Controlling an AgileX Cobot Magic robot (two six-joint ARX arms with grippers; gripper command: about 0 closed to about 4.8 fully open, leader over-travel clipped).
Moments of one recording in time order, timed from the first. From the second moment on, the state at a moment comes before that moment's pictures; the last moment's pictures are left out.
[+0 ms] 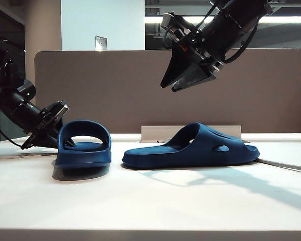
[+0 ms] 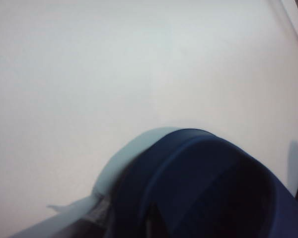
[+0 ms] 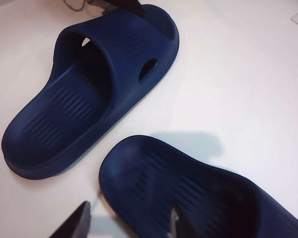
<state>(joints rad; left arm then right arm) 0.07 2.37 1.92 -0.65 0.81 0.12 0.43 1.68 1.34 -0.38 -0.47 -0.25</state>
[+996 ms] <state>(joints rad) 0.17 2.18 1.92 -1.15 0.67 0.18 0.45 1.68 1.34 -0.37 -0.55 -0.12</state>
